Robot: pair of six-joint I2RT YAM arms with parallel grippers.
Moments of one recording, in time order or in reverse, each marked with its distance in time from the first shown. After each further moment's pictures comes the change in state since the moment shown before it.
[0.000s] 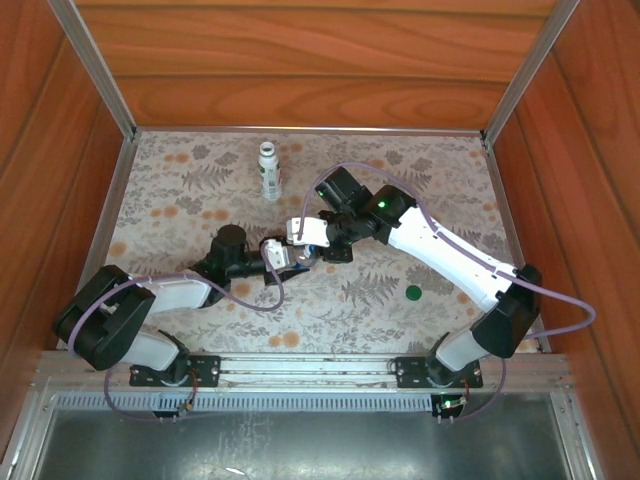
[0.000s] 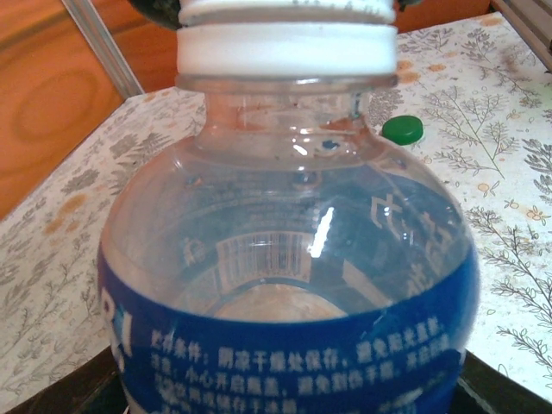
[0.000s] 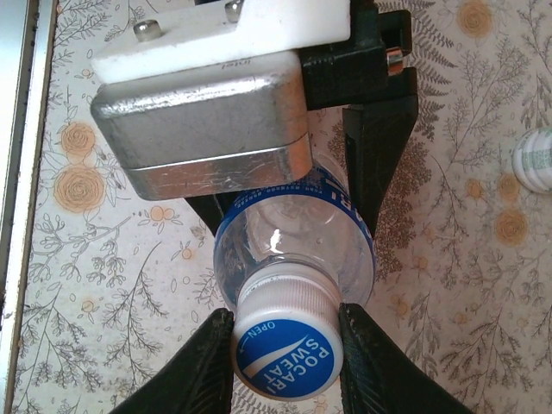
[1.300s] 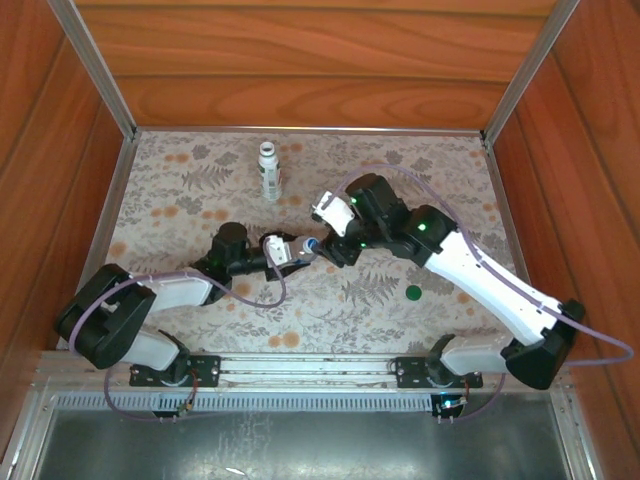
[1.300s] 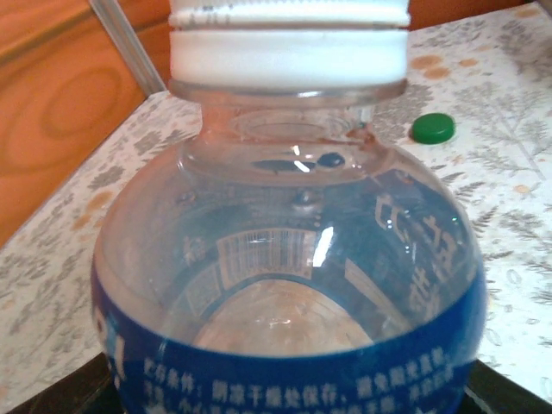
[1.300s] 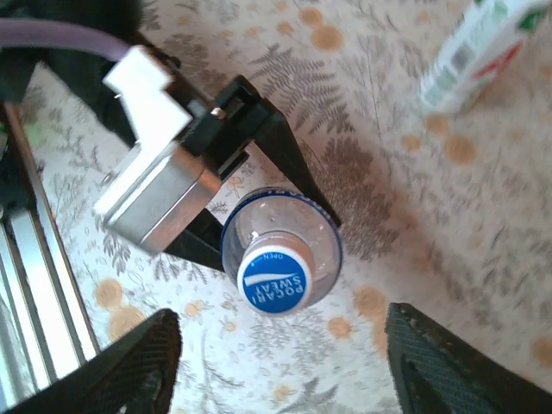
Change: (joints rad) left arm -0.001 0.000 0.017 -0.003 -0.030 -0.011; right arm -0.008 -0.256 -0.158 0.185 0.061 0.561
